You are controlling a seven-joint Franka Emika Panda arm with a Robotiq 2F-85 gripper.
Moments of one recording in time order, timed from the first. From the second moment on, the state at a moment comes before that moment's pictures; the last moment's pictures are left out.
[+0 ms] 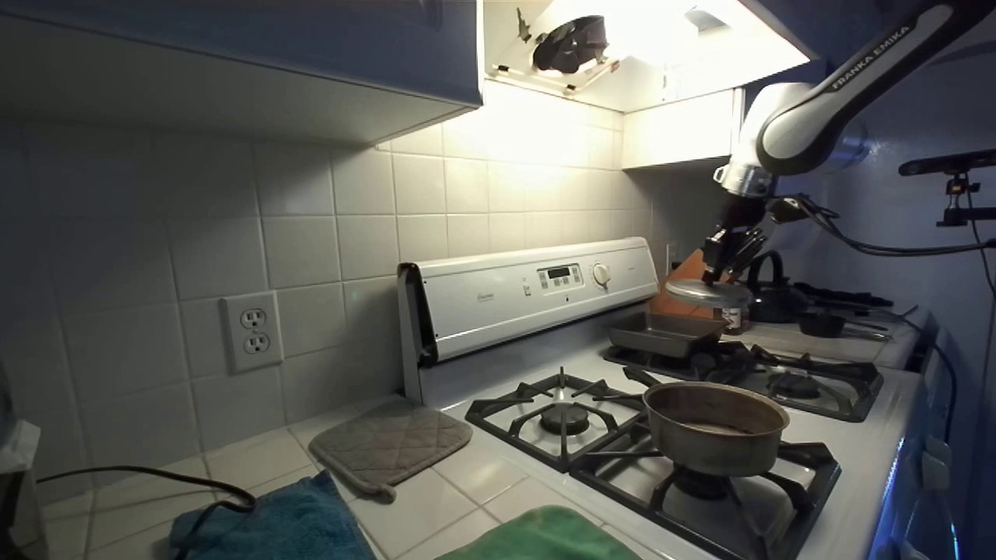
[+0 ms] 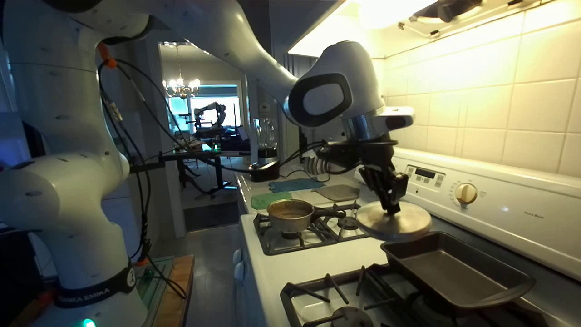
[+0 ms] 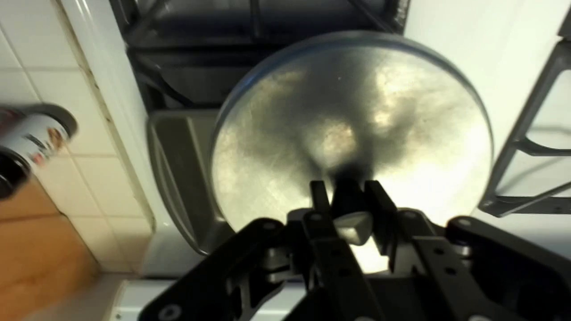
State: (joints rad) arm -0.08 0.07 -0.07 -2.18 -0.01 2.60 -0.17
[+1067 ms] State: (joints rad) arm -0.01 0.29 0.14 -1.81 0.03 2.36 -0.59
